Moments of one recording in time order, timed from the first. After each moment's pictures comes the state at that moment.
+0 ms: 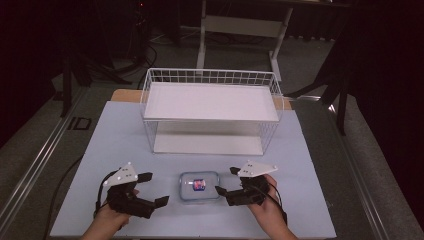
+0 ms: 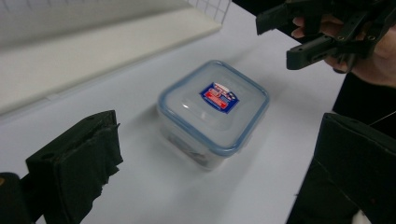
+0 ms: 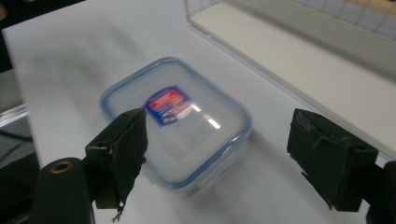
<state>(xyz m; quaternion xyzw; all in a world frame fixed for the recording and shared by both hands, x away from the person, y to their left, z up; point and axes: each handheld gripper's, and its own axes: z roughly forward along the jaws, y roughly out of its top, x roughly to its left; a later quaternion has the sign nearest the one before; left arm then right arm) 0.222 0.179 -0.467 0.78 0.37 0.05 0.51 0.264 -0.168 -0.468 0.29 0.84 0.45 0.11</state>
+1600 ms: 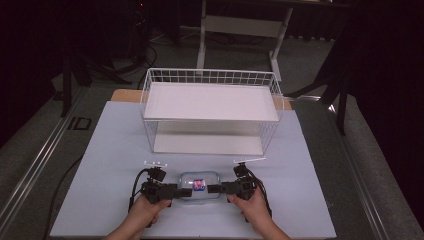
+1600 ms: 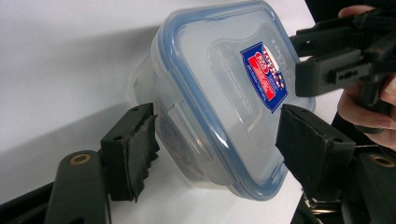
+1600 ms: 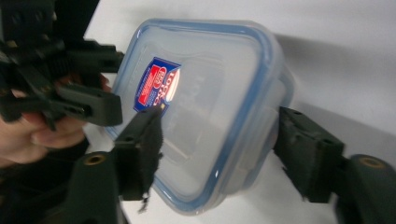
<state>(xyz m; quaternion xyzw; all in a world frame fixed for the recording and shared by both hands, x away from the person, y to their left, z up) 0.271 0.134 -0.531 0.73 0.51 -0.14 0.43 0.303 -0.160 -0.523 0.50 0.75 0.40 -0.19</state>
